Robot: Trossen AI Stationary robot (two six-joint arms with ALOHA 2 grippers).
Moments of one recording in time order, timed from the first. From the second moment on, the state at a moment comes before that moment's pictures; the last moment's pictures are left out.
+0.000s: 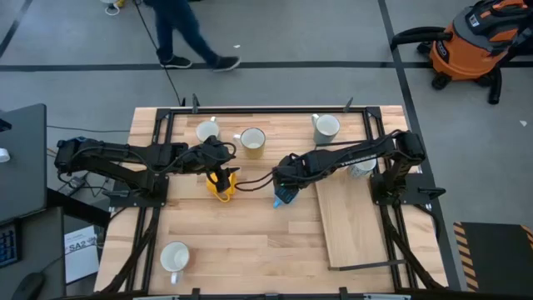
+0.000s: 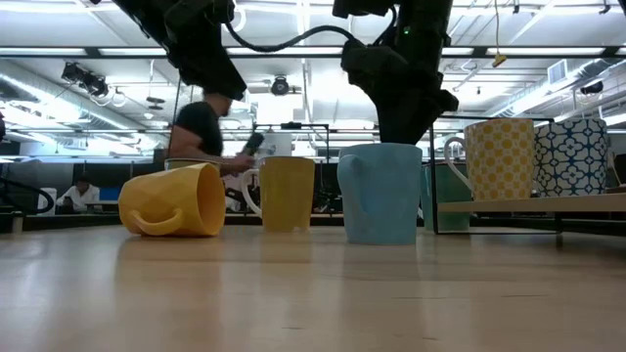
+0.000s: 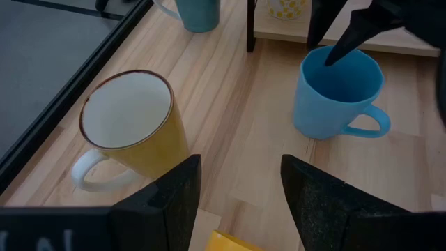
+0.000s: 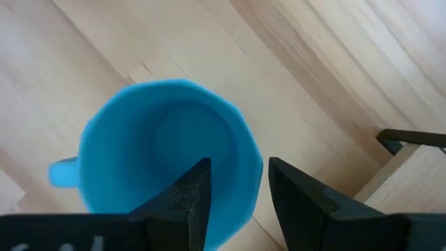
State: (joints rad) left arm 0.00 1.14 0.84 -0.36 -0.31 -0.17; right arm 0.09 1.79 1.41 -0.97 0.21 0.83
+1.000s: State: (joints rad) left arm 0.00 1.14 0.84 -0.36 -0.31 -0.17; right arm 0.09 1.71 1.42 -0.71 0.07 -0.33
